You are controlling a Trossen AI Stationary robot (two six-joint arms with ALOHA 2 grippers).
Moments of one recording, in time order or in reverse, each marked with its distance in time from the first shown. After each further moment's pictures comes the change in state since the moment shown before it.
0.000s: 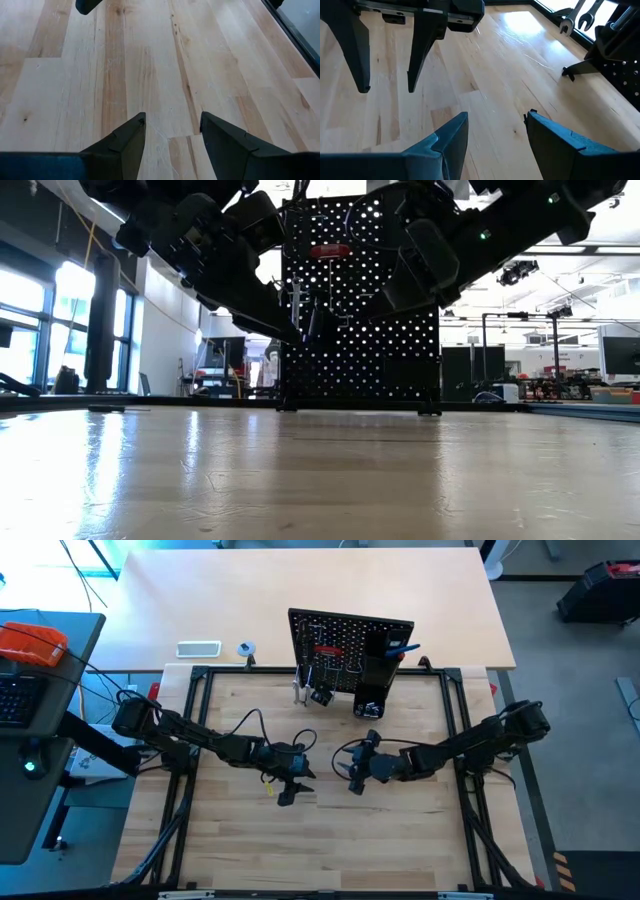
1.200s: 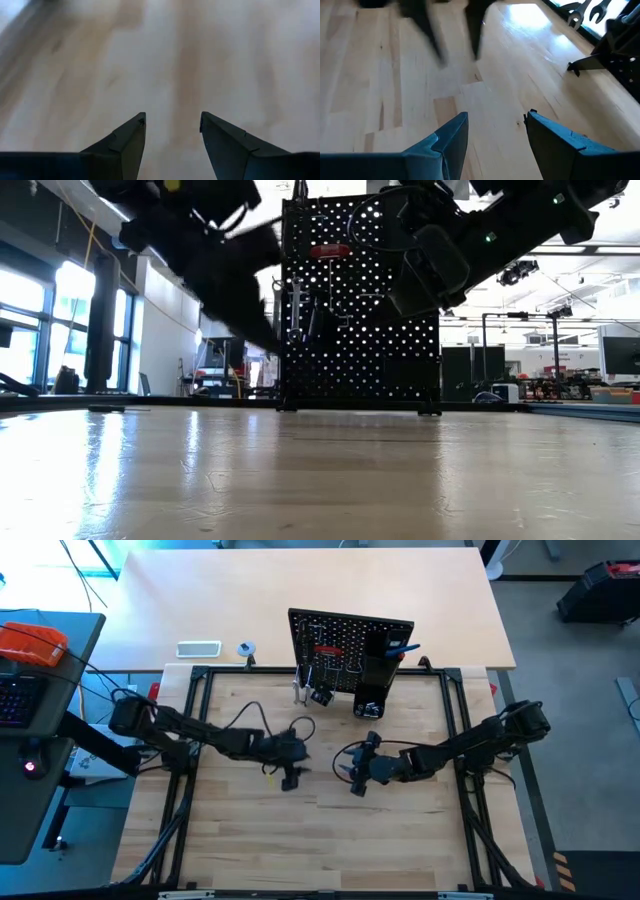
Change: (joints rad) left arm 0.061 -0.034 0.006 -0.136 -0.188 -0.017; right arm 0.007 -0.001 0.000 -0.038 -0.015 -0.015
